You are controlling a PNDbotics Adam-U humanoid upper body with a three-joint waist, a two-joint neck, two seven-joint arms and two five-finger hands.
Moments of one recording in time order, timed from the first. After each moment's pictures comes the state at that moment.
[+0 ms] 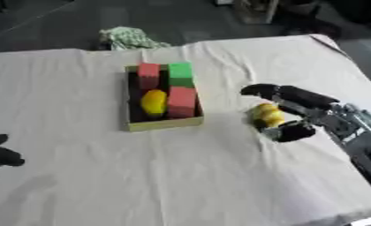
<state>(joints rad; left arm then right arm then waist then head) -0.10 0.22 -0.12 -1.98 -0.07 -0.01 -0.20 -0.19 -0.73 0.04 -1.70 0.58 -0.18 0.40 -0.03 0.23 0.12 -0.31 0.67</state>
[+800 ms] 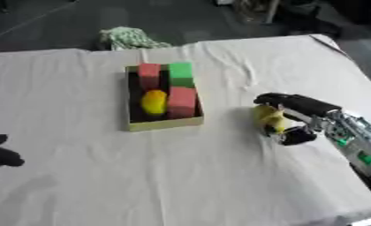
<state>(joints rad) -0.10 0.22 -0.12 -1.98 -0.07 -0.01 -0.20 -0.18 -0.72 0.04 -1.58 0.76 -0.17 0.41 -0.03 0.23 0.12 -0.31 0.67</state>
